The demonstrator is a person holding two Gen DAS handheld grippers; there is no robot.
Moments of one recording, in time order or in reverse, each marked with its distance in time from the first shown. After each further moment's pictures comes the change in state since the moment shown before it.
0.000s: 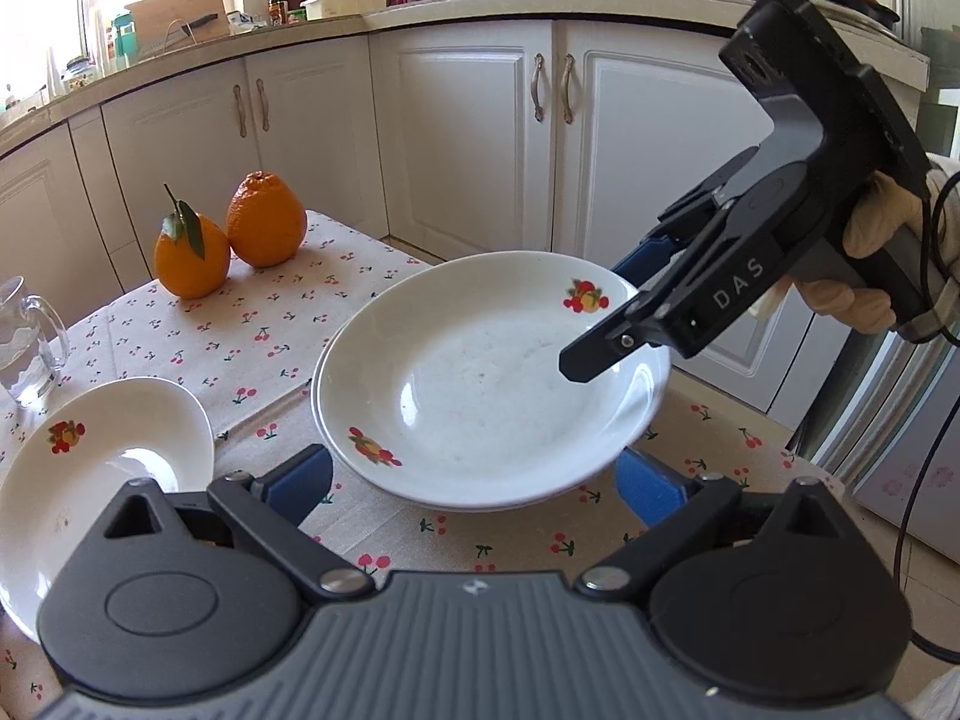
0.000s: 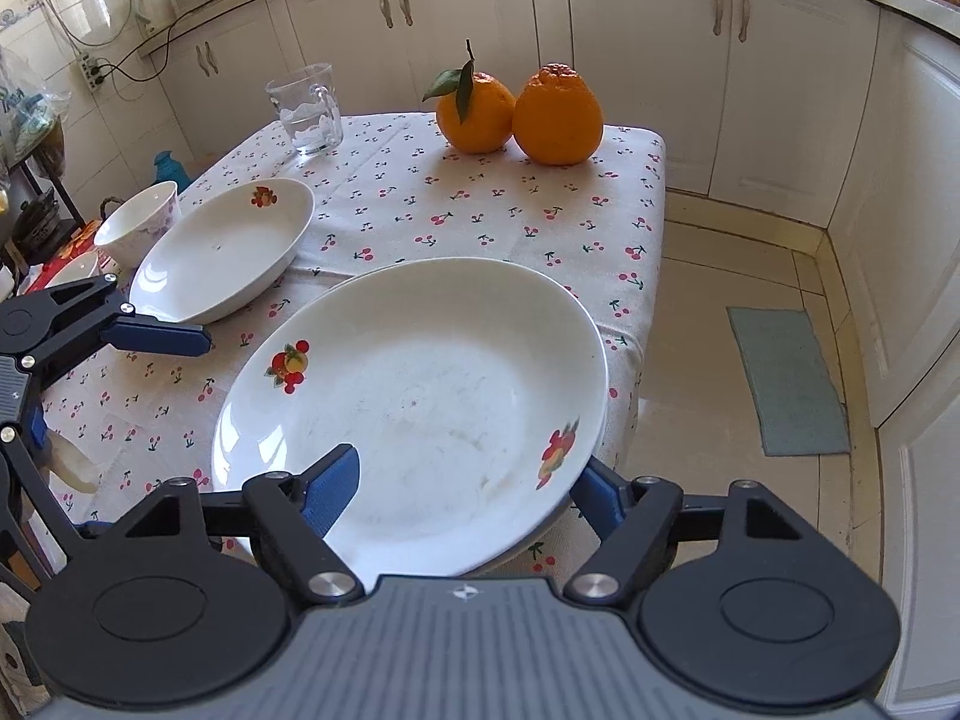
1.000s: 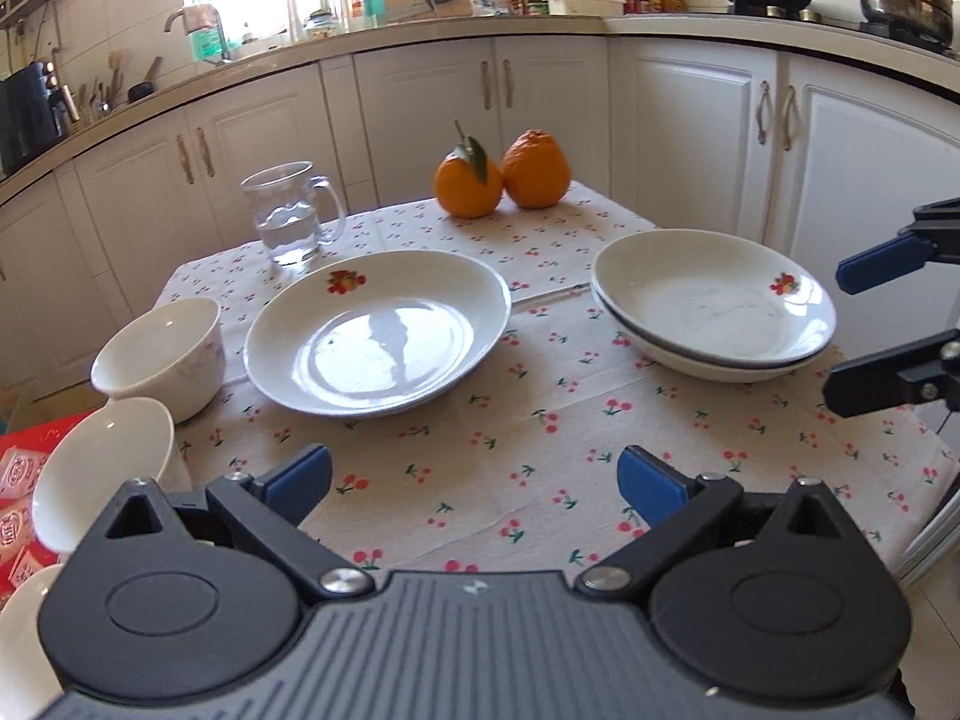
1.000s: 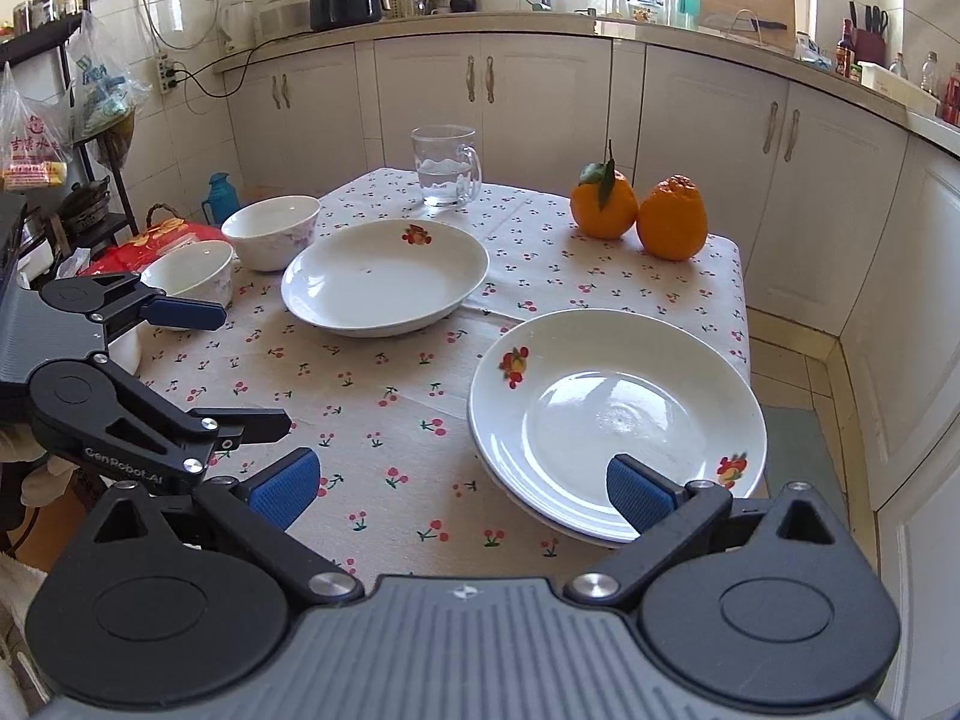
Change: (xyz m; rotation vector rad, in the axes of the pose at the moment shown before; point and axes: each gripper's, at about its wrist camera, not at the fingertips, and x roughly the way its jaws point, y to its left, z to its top) left arm -0.075 0.034 -0.069 -0.249 0.012 0.413; right arm -0.045 0.126 -0.040 -0.147 -0.180 -0.011
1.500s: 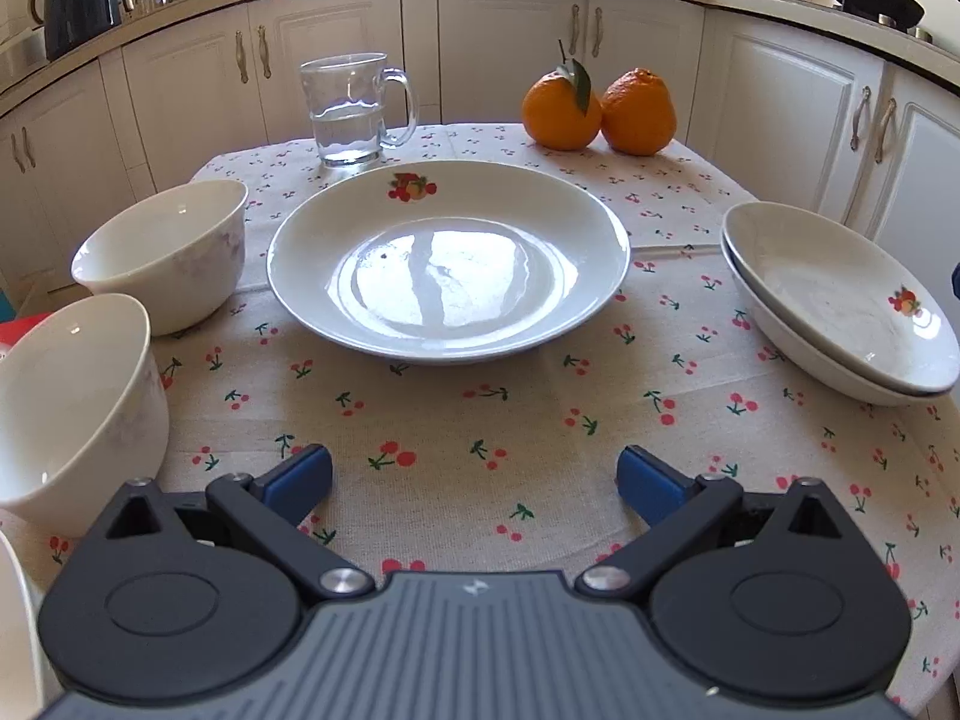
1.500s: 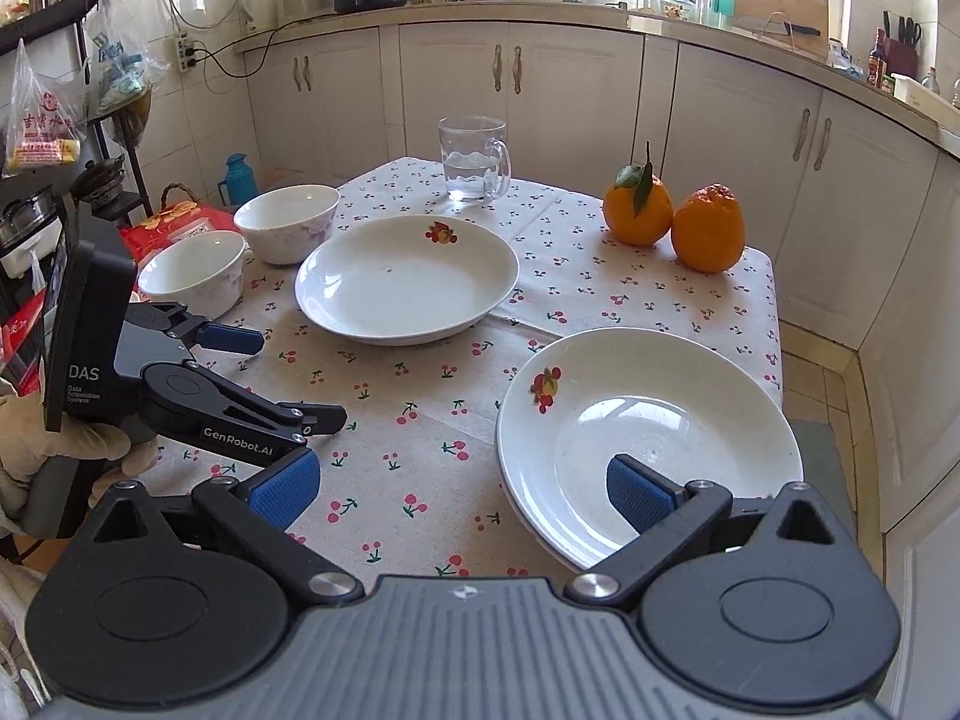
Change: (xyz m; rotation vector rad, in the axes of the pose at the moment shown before) left arm 0.063 0.029 -0.008 -0.168 0.108 0.032; right arm 0.024 0.008 0.018 -0.043 0.033 0.022
